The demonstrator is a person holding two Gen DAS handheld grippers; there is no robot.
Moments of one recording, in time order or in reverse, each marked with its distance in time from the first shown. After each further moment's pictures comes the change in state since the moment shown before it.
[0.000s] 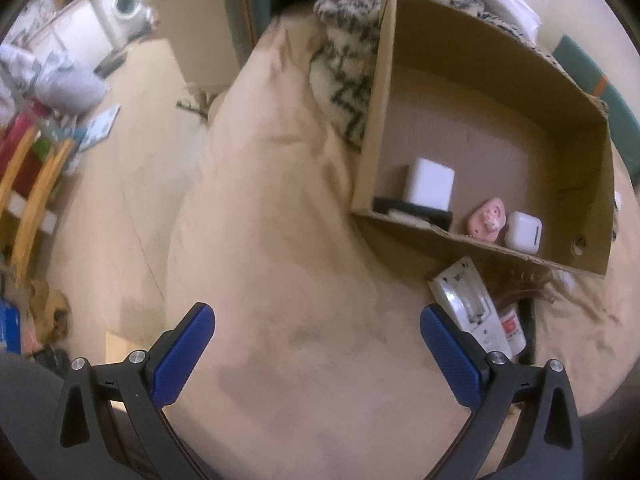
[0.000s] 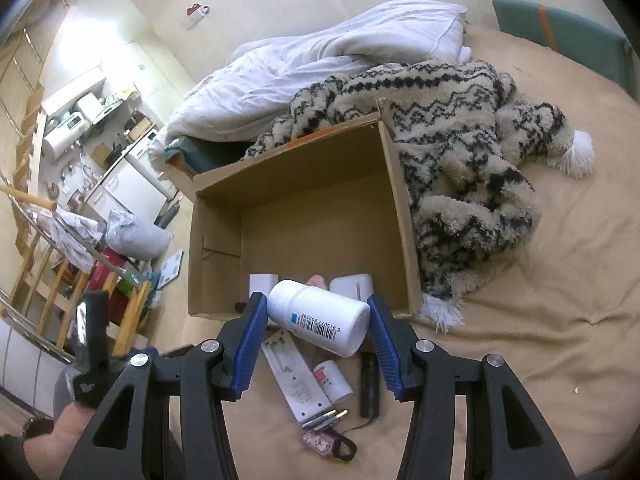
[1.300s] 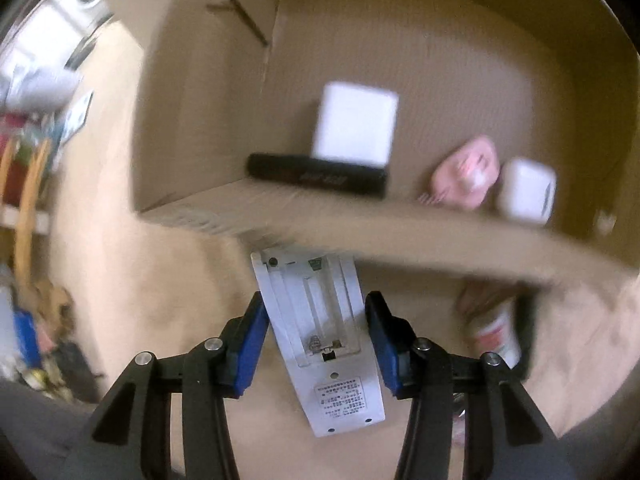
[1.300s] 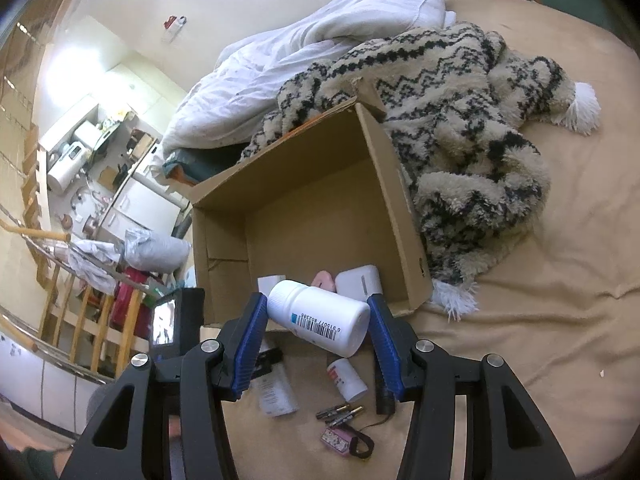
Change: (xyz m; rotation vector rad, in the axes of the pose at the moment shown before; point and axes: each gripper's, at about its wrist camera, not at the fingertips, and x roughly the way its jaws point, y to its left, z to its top) left arm 0.071 -0.073 0.013 0.168 0.229 0.054; right arm 0.013 -0.021 0.009 0.108 0.057 0.069
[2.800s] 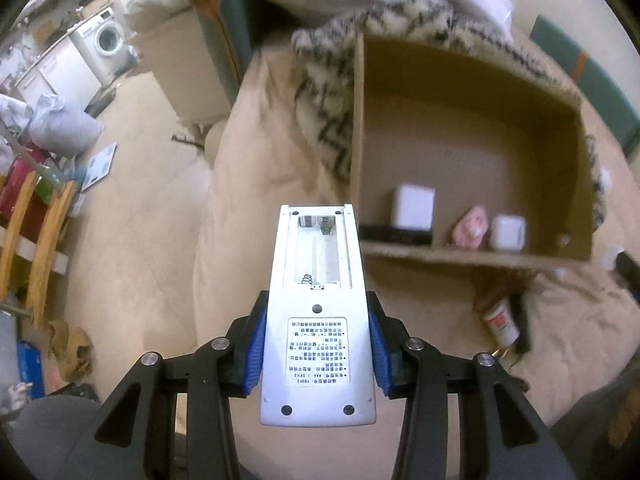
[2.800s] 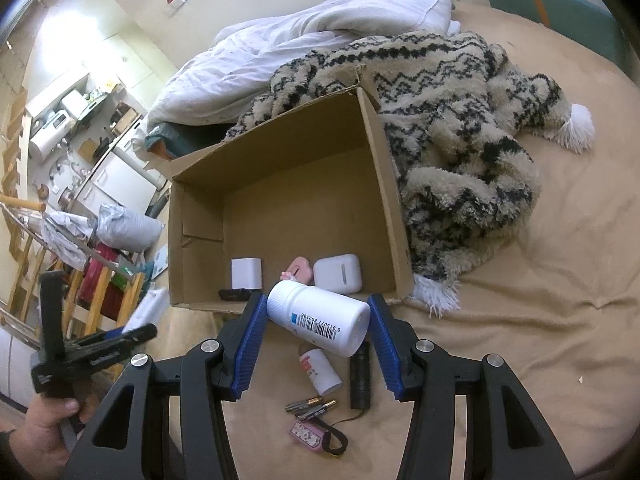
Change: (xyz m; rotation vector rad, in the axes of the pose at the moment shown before) left arm -0.116 0.076 -0.038 -0.035 -0.305 -0.020; right arm 0.008 0.006 -0.007 -0.071 0.017 -0.105
